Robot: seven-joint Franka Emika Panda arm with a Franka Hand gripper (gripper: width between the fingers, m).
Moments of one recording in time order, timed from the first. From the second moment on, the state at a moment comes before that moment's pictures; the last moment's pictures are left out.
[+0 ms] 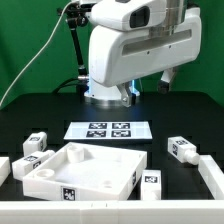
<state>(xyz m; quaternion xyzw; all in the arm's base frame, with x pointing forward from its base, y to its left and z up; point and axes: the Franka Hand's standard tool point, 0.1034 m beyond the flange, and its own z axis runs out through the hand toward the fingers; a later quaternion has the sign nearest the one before) 0.580 0.067 0.149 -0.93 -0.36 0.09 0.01</state>
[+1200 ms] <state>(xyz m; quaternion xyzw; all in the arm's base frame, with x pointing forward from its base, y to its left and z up) 0.533 0.113 0.111 -0.95 -0.31 0.06 0.01</state>
